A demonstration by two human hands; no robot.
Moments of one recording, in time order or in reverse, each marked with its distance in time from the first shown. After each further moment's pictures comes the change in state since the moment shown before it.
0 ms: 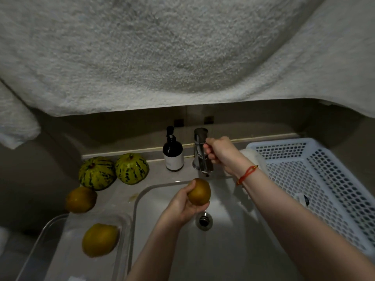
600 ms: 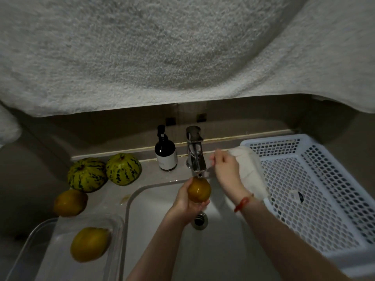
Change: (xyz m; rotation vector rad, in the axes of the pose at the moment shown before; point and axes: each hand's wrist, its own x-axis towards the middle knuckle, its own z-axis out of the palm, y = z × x) left_hand 0.034 -0.019 0.012 -0.038 -0.004 0.007; right_hand -0.015 0.061 -0.014 -0.141 0.259 -0.236
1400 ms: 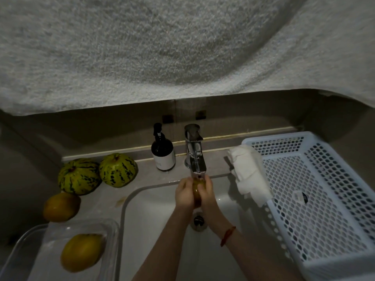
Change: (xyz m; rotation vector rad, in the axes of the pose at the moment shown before) left_hand 0.017 -0.004 0.001 0.422 0.126 0.443; right_hand -0.013 0.093 0.069 0.258 -0.103 0.186
